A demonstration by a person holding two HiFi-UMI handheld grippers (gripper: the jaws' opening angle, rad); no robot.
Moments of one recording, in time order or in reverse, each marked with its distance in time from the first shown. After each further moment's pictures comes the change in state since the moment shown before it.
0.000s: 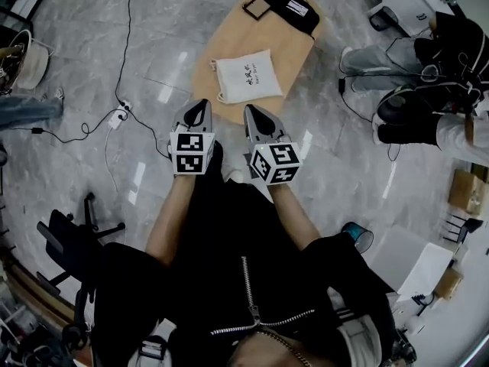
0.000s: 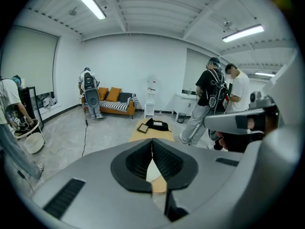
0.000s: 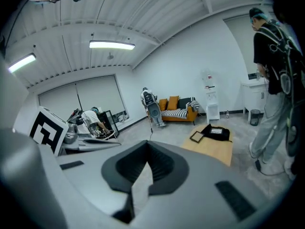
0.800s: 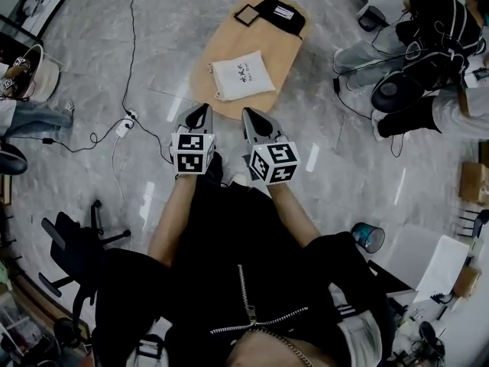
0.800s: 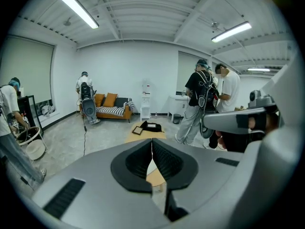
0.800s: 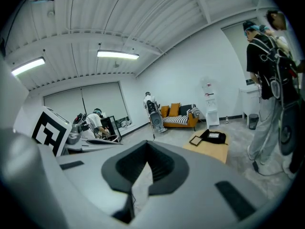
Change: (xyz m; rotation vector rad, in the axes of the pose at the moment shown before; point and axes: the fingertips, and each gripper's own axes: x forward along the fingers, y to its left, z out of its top) left arm -0.073 -0.066 -0.011 0.057 -0.039 -0.017; right arm -0.100 0.025 -0.010 -0.010 -0.081 0.020
